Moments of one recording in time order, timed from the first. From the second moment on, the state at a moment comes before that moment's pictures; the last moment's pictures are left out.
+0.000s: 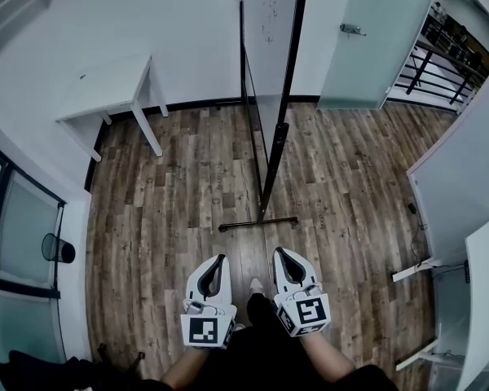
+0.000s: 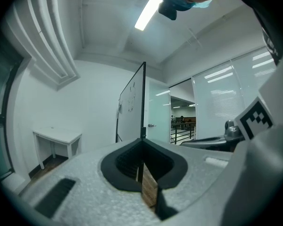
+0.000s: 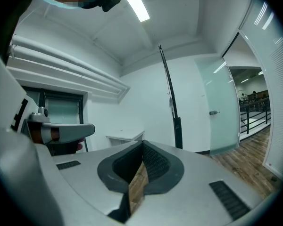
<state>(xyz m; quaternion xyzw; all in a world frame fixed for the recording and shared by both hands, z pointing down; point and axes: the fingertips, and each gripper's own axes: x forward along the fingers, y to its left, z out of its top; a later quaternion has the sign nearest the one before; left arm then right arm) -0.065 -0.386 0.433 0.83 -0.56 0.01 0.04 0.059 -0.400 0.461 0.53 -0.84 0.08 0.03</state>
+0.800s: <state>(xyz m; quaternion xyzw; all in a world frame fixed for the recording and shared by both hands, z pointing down) -0.028 -0.527 0.439 0.82 -0.57 0.00 0.04 0.107 -0.597 0.510 0.56 -0.82 0.10 0.07</state>
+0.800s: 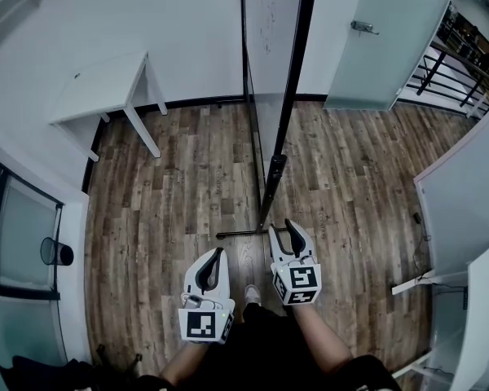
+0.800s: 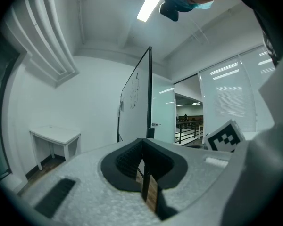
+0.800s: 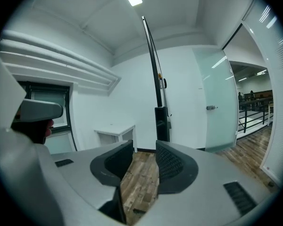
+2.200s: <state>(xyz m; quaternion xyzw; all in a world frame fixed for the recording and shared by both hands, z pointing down) -0.036 -0.620 0.460 0.80 -0.60 0.01 0.07 0.103 -0.796 0.623 0.58 -0.79 0.15 0.16</state>
